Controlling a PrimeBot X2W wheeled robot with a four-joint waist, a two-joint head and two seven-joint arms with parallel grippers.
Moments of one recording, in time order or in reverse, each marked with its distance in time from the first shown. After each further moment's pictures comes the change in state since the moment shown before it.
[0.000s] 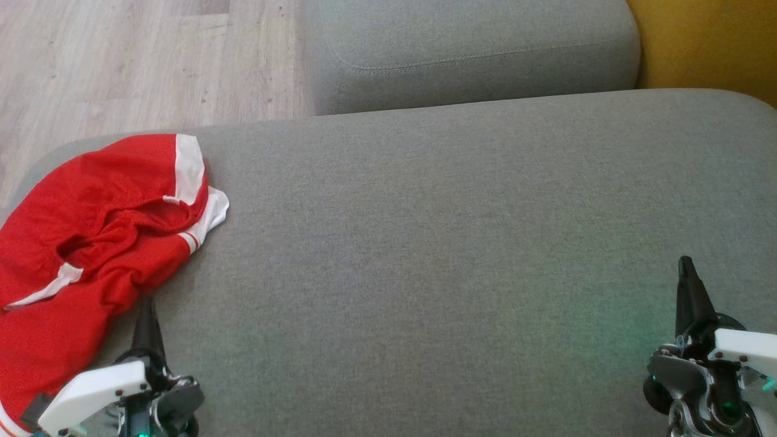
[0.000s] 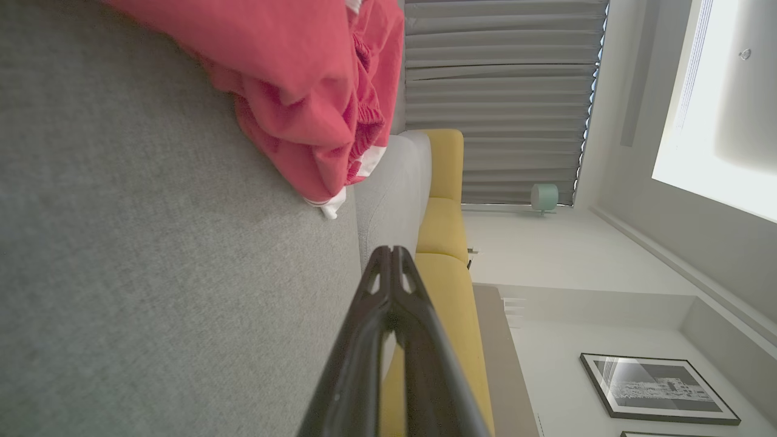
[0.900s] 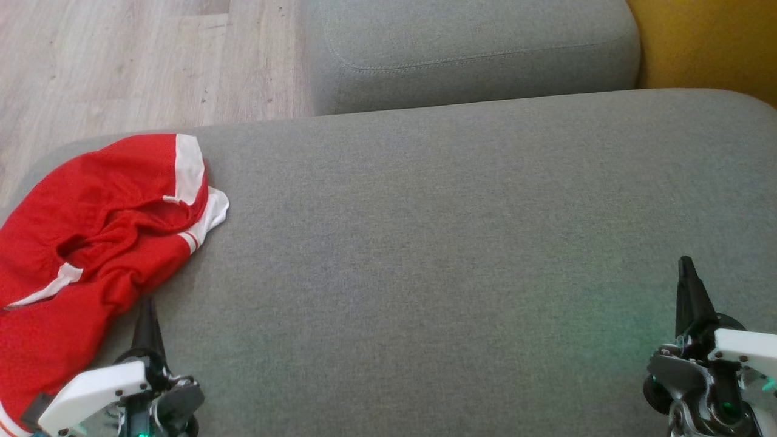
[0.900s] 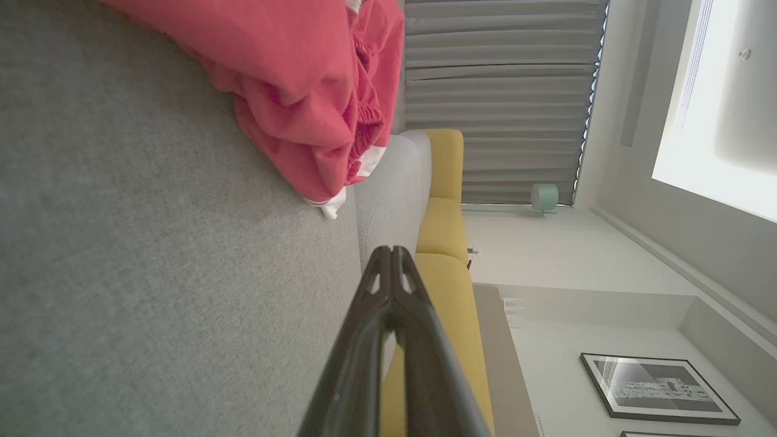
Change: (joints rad) left arm 0.000 0.000 0.000 0.000 0.000 0.000 0.000; right arm 0.000 0.000 0.000 0.000 0.000 0.000 0.000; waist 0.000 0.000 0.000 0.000
